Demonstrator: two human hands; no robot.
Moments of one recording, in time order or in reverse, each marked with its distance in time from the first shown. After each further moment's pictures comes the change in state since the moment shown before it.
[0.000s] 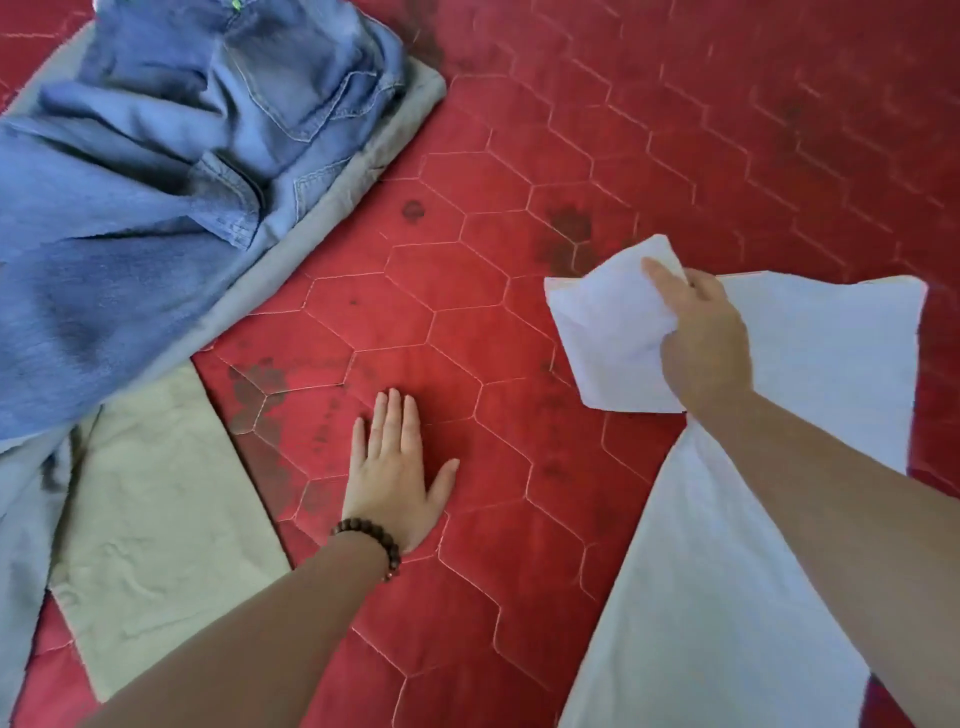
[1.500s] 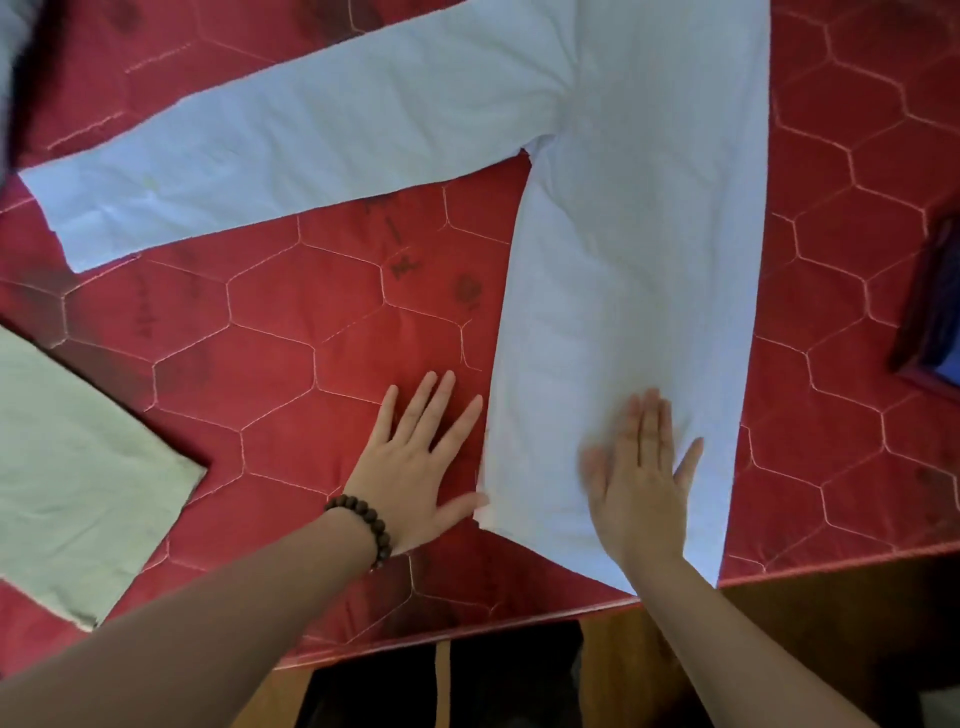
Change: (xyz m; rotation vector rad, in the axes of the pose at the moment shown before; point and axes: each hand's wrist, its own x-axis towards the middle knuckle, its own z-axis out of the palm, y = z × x) left_hand -0.142 0.069 0.074 0.314 -0.233 0.778; right_hand -0.398 0.045 0.029 -0.186 -0.351 0.569
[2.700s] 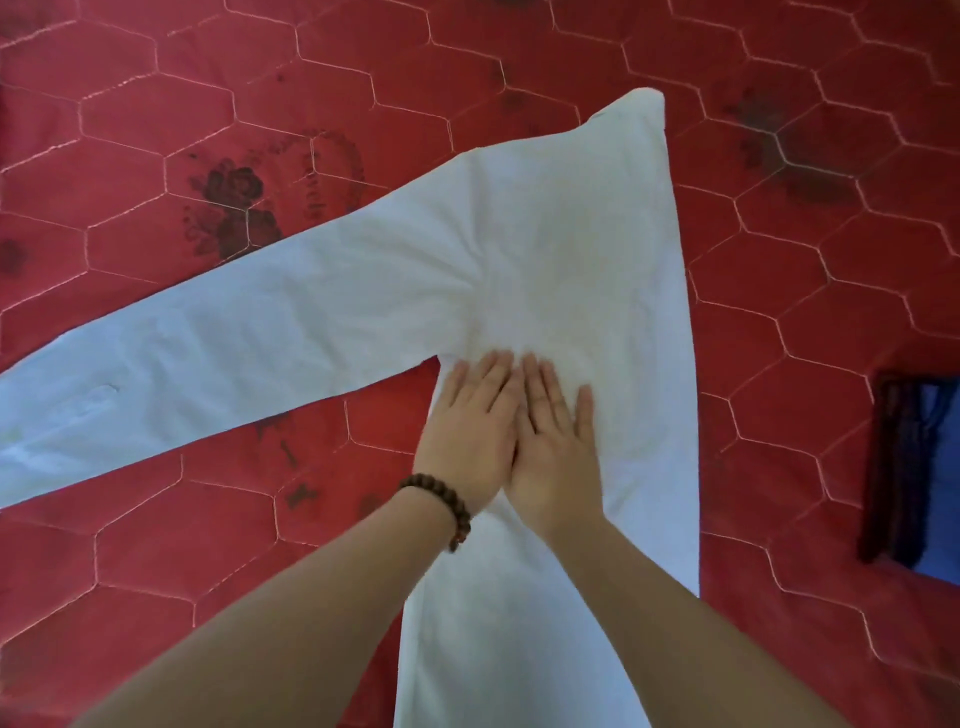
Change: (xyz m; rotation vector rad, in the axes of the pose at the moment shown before) left_hand 0.271 0.022 -0.096 -0.141 0.134 -0.042; right_hand 0.233 -0.040 -0.057 -0.006 0.159 -0.293
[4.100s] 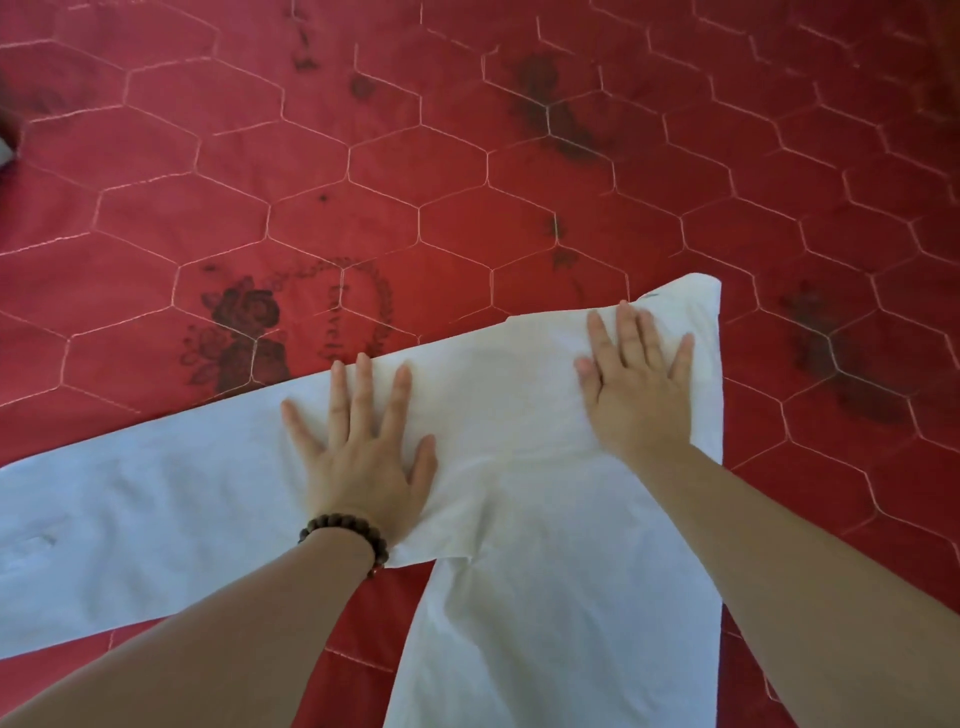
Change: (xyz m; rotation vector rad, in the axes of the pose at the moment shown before) left_hand 0.087 -0.122 -0.035 0.116 0.138 -0.552; right_hand 0.243 0.096 -0.053 -0.164 0.043 0.071
